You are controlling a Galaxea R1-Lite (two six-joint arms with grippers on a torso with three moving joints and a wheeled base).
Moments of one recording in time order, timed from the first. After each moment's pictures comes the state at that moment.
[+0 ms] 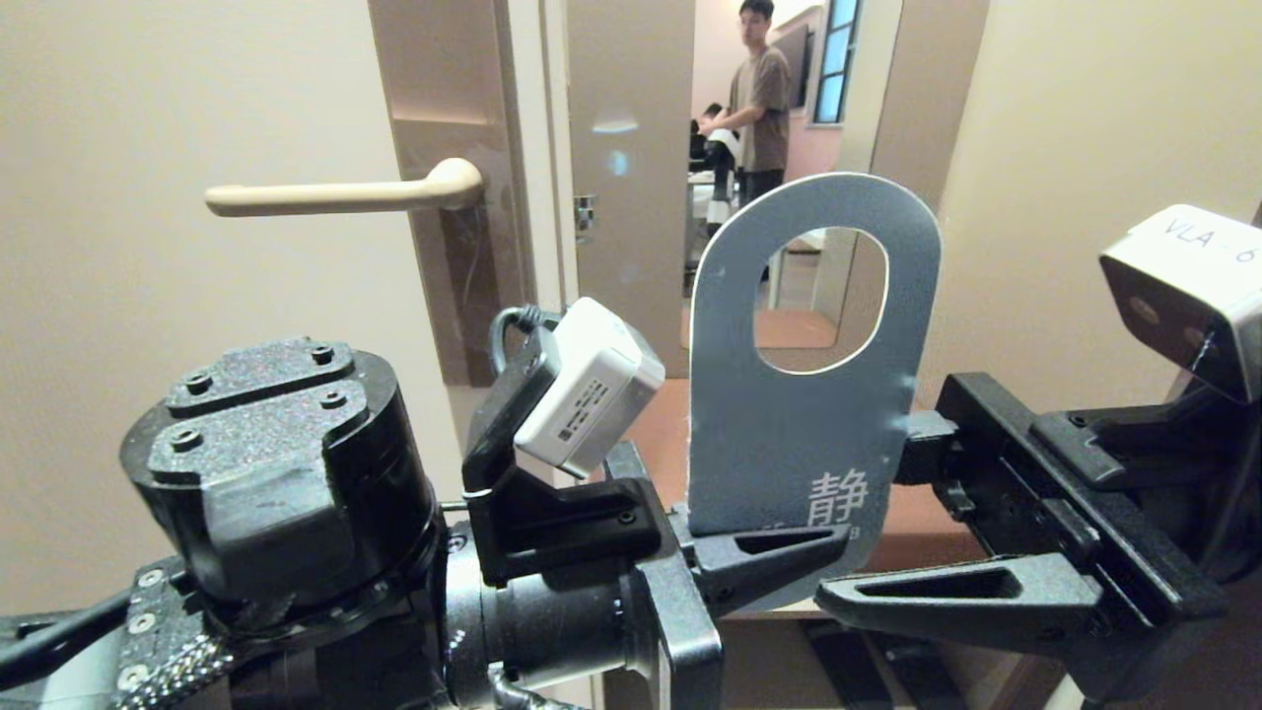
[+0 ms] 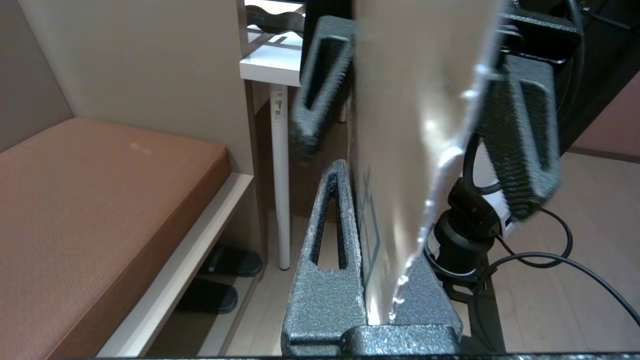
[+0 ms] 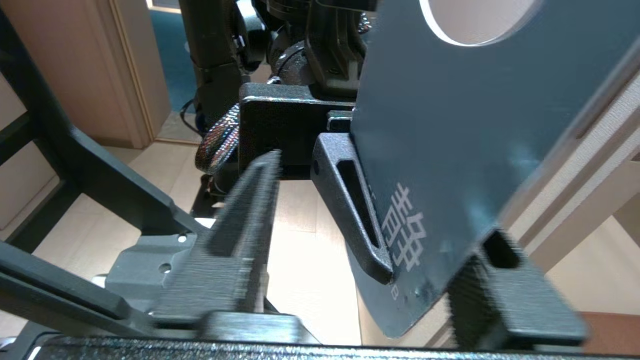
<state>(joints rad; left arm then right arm) -0.98 1.59 -0.72 -0.88 -0.36 -0.14 0.62 1.41 -0.75 -0.60 0.93 -0.05</state>
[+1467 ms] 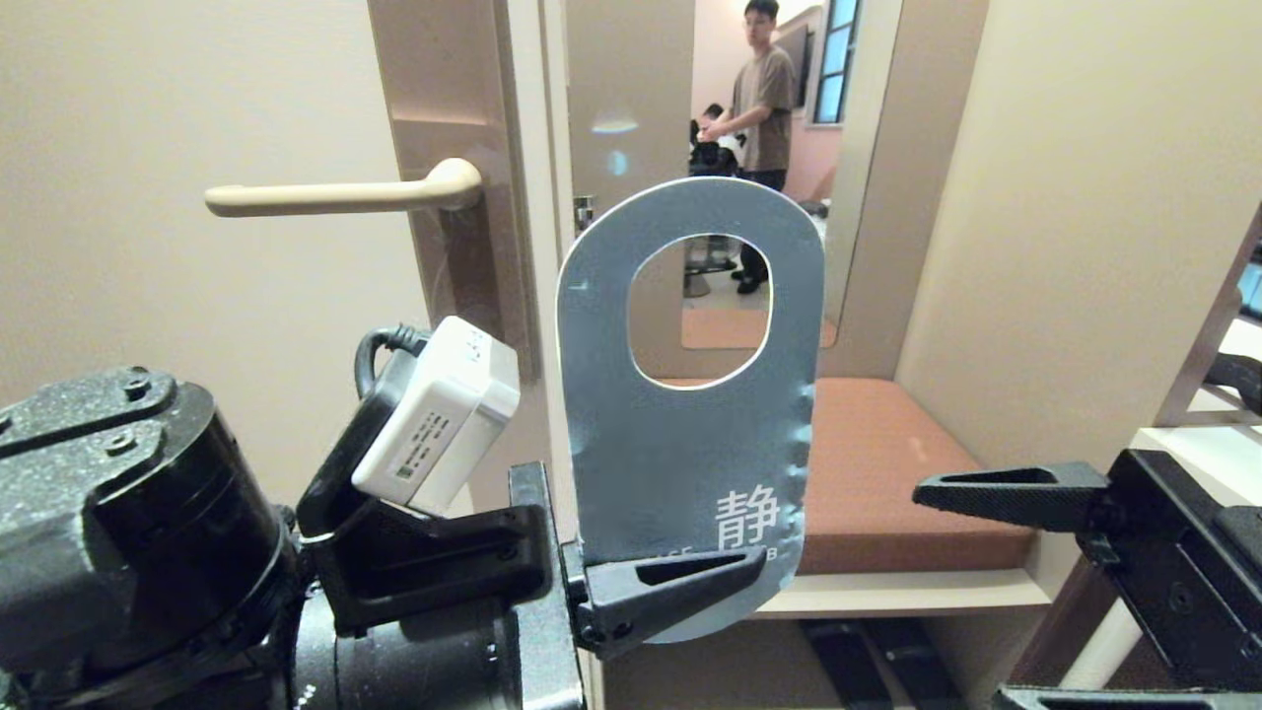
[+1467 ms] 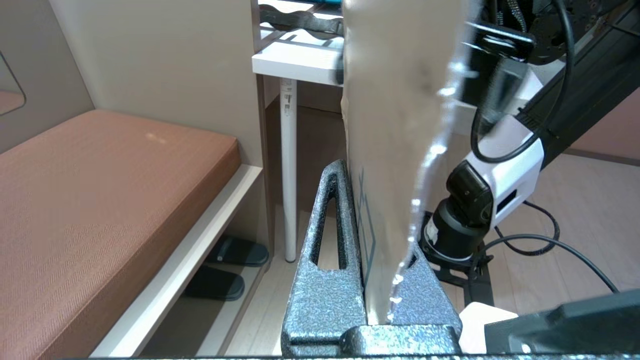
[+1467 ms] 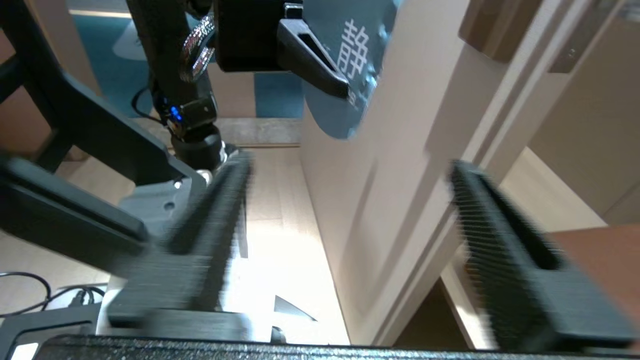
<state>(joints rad) -0.95 1.46 -0.59 -0.88 -0.36 -0.14 0.49 1.17 -0.51 -0.60 0.86 -0.05</state>
